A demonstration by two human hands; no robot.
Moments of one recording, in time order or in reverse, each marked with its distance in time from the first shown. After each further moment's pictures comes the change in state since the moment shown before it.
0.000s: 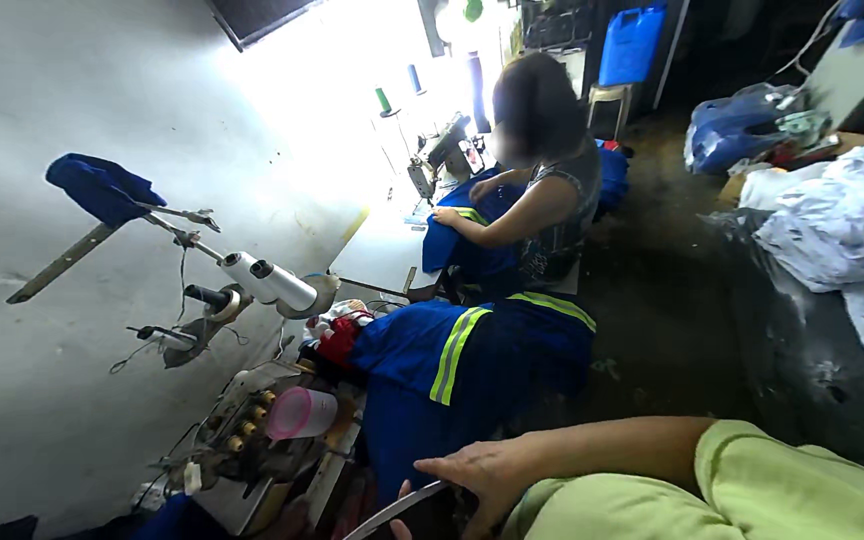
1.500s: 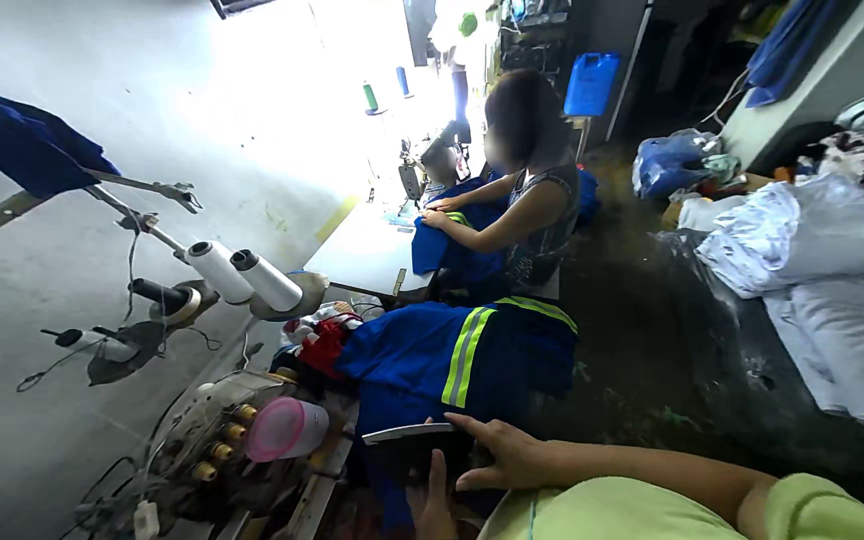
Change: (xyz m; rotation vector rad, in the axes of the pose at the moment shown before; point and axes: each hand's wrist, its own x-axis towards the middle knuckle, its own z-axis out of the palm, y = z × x) left_hand 0.087 0.022 0.002 0.050 -0.464 -0.116; right_hand 0.038 0.013 0.024 0.027 0.474 0.214
